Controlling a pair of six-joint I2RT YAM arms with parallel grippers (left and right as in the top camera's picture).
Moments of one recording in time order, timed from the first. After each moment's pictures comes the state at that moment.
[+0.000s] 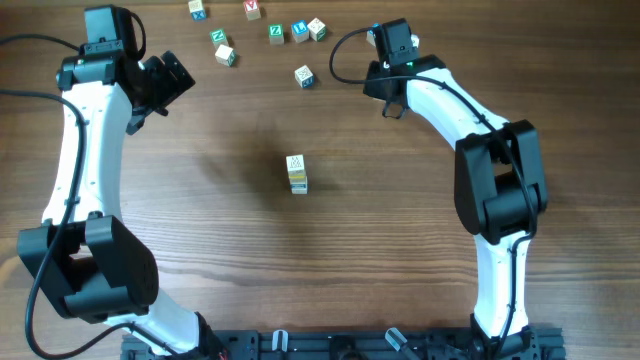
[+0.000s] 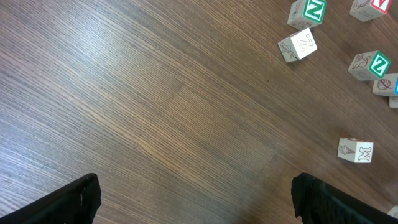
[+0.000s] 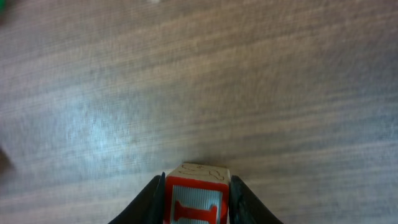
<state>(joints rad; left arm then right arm) 0.14 1.81 1.62 -0.95 0.01 -0.52 0.32 2.27 1.72 -0.54 0.10 0.49</state>
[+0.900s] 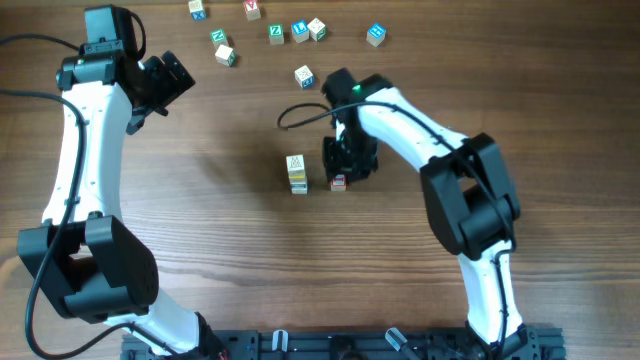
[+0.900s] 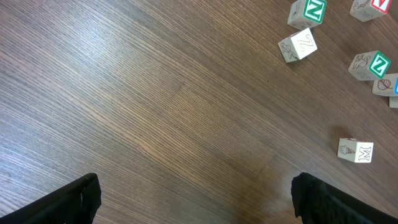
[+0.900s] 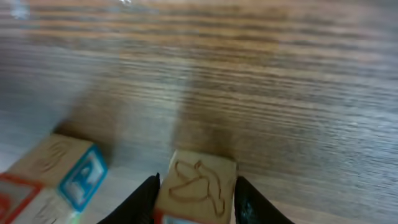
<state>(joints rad) 0.14 1.81 1.62 -0.95 0.01 -0.52 0.53 2.26 1.71 -1.11 -0.31 0.49</state>
